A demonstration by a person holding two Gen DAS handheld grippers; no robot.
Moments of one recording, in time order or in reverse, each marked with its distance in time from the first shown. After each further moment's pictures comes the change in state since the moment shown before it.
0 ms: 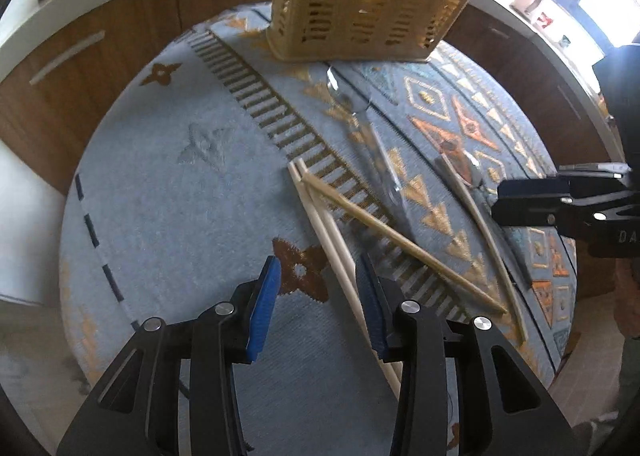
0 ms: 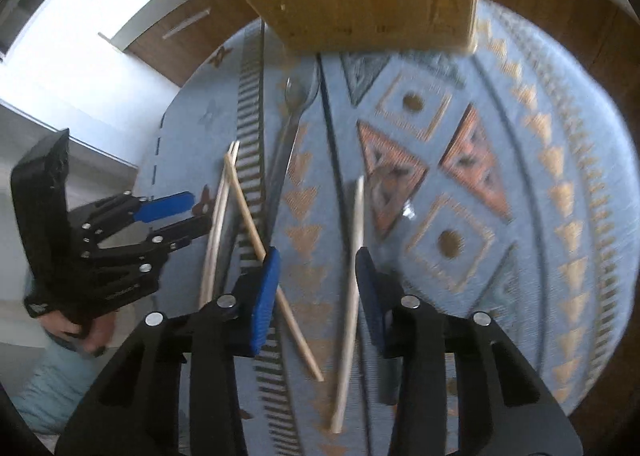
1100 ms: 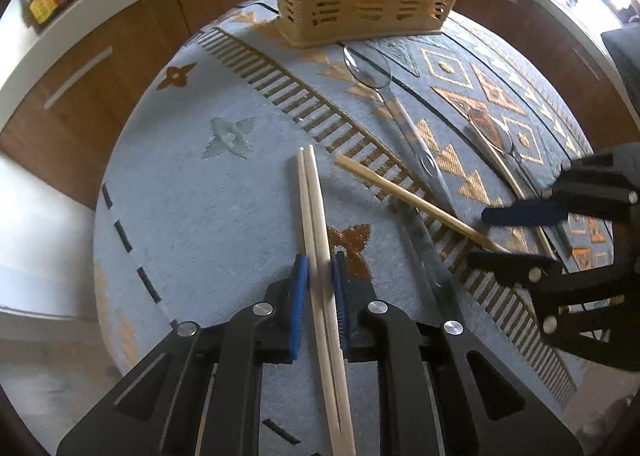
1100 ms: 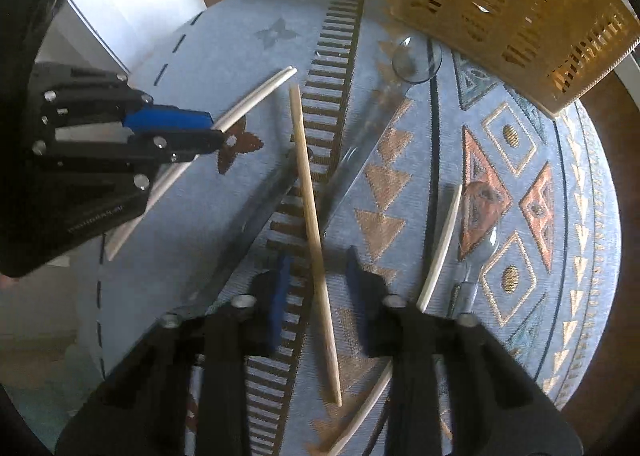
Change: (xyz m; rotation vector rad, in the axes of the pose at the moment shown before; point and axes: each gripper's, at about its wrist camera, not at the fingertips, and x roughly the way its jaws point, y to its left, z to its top) left arm 0.001 0.002 0.000 0.109 0.039 0.135; right arm 0.073 0.109 -0.014 -0.375 0.048 -0.262
